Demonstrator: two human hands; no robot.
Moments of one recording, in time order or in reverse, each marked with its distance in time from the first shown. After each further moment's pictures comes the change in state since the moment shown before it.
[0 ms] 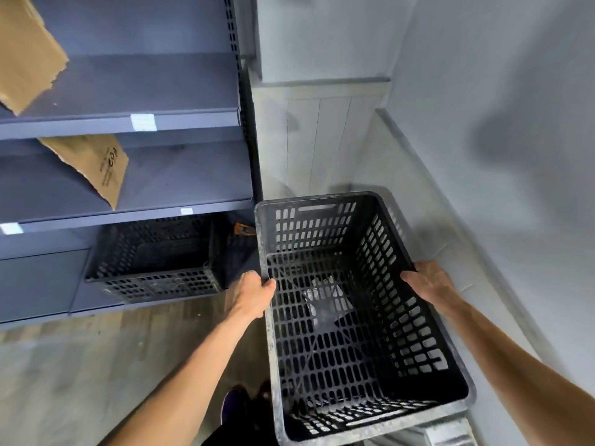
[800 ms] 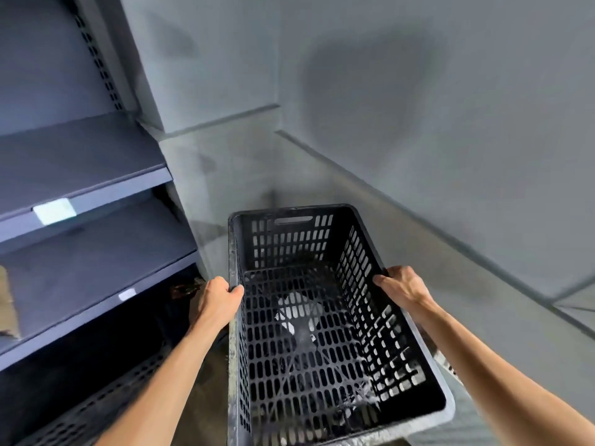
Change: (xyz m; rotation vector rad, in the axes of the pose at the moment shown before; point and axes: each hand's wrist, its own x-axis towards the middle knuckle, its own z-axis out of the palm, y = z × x) left_hand 0.085 -0.019 -0.080 0.136 0.000 0.443; right_hand -0.136 -0.032 0.055 0.297 0.319 0.207
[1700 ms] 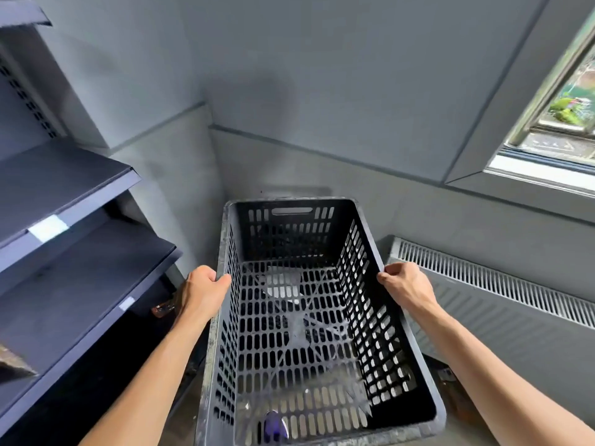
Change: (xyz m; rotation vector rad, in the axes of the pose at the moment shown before) left_hand -0.079 -0.067 -0.067 -0.022 -0.041 0.379; right_hand -0.254 0.052 0.055 0.182 0.361 0.216
